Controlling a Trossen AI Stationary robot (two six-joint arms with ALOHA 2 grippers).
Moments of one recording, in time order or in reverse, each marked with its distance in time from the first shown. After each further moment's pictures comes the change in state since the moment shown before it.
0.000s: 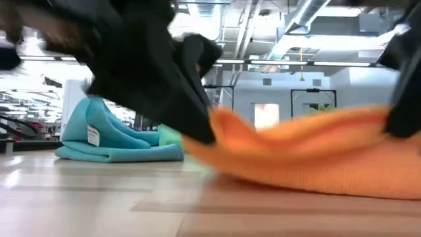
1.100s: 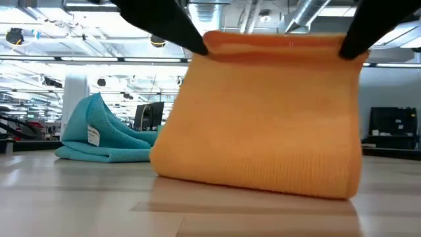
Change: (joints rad) left arm 0.047 -0.260 0.001 -0.288 -0.361 -0.092; right arm -0.037 -0.001 0.245 -0.407 0.105 -0.045
